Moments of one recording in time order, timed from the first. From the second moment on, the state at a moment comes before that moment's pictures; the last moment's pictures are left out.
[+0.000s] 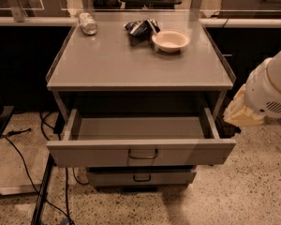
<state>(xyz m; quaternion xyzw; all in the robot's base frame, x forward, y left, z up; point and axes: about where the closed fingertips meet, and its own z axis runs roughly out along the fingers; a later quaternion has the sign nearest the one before) 0.439 -0.214 0.886 -0.58 0.80 -0.03 0.18</state>
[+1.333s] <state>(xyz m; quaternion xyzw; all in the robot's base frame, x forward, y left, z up) 0.421 -0.229 0.757 -0.55 0.82 0.03 0.17</state>
